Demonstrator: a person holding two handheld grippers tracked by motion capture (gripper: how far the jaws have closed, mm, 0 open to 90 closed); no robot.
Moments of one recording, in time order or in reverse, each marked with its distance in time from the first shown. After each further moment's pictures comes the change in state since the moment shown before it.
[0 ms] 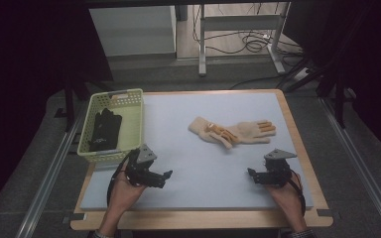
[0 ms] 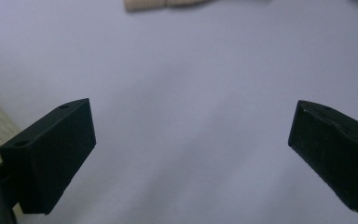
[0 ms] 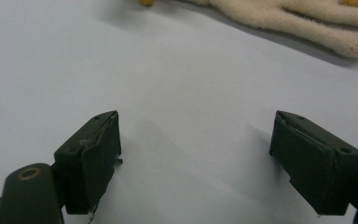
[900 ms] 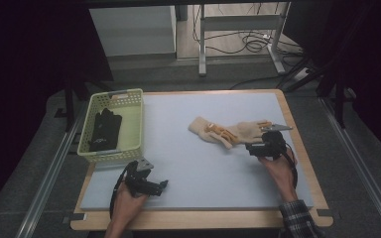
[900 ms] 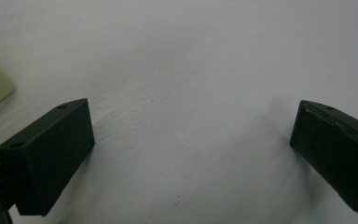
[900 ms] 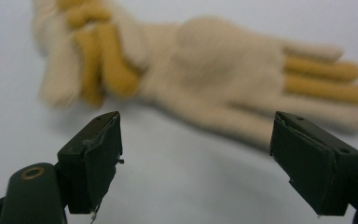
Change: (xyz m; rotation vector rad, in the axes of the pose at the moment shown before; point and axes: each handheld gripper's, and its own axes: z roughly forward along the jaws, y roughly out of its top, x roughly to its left) left arm 0.011 -0.045 0.028 0.074 0.013 -0.111; right arm -0.031 0.072 0.028 -0.029 -0.074 0.115
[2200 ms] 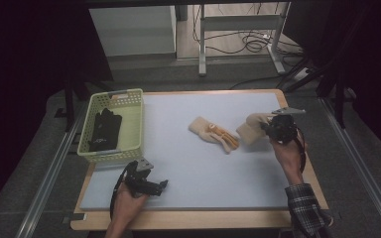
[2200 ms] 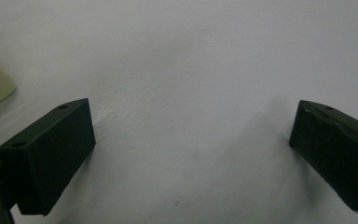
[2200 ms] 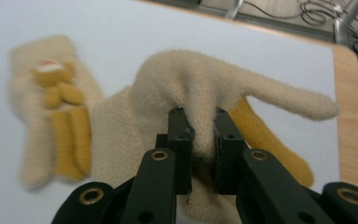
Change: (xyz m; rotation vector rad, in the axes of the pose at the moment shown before) left arm 0.000 0.000 0.000 -0.002 0.002 -0.001; right arm -0.023 0.041 -0.033 -0.085 -0.034 -0.034
